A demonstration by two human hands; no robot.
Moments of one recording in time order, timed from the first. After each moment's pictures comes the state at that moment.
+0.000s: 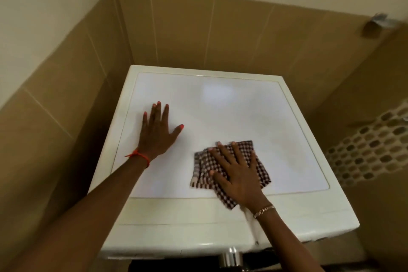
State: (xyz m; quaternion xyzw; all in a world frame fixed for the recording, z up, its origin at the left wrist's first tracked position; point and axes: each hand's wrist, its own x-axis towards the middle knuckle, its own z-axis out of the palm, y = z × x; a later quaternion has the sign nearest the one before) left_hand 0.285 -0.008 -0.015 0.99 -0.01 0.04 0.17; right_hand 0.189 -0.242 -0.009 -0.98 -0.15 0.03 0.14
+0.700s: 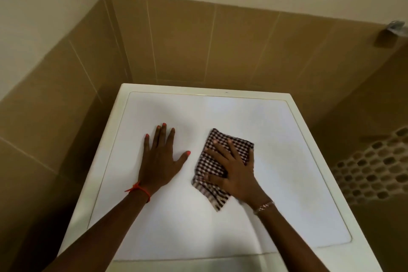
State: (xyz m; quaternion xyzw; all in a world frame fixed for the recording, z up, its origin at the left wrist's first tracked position) left_hand 0.324 -0.030 -0.034 0.99 -0.03 0.04 0.11; right_hand 0.301 -0.243 -0.005 -0.97 -0.16 0.08 0.16
